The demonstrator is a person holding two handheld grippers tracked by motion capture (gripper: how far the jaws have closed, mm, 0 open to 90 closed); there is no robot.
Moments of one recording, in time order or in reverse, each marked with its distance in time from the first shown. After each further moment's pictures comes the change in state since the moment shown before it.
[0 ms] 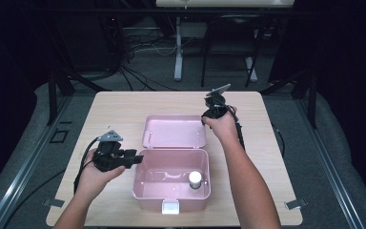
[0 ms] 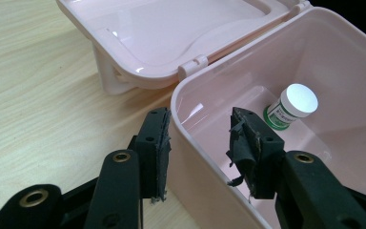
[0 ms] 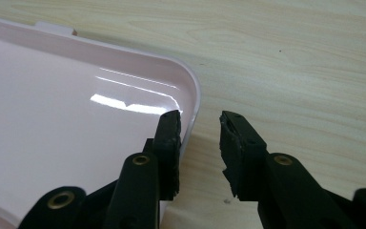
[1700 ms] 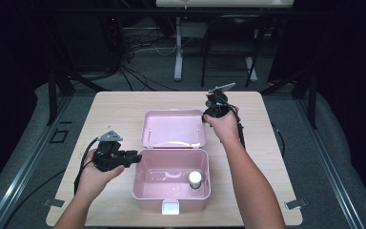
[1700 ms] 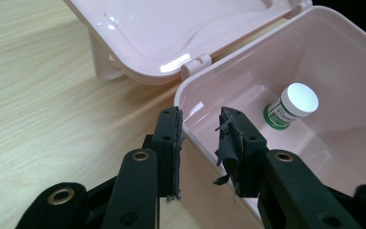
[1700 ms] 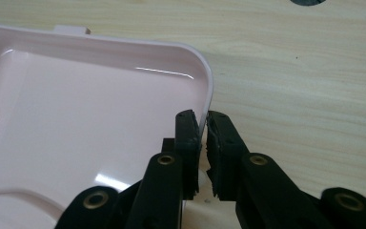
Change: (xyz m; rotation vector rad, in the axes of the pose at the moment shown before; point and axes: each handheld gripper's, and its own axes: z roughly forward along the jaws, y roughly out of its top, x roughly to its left) left arm 0.002 -0.001 0.000 0.003 -0.003 -0.006; right arm 0.002 -0.001 -0.017 -0.051 0.084 0.057
